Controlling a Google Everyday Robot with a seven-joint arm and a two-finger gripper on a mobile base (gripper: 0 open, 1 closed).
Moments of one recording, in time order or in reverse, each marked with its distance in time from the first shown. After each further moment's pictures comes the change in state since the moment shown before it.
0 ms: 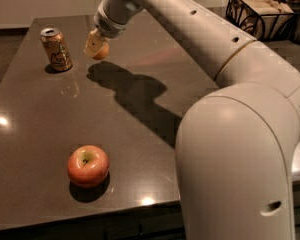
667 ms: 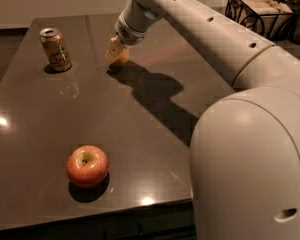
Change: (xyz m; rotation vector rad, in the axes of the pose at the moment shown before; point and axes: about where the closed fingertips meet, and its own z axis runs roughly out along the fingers) arm 0.053 -0.029 -0.003 0.051 0.059 0.119
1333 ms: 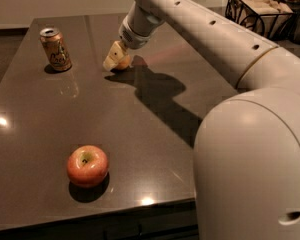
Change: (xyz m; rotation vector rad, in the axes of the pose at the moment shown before) arm 0.019 -0.008 0.004 0.020 0.028 0.054
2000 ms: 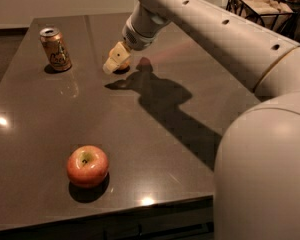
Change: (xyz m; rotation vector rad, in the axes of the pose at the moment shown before) arm 0.012 0.010 -0.023 0.025 -0.003 -0.017
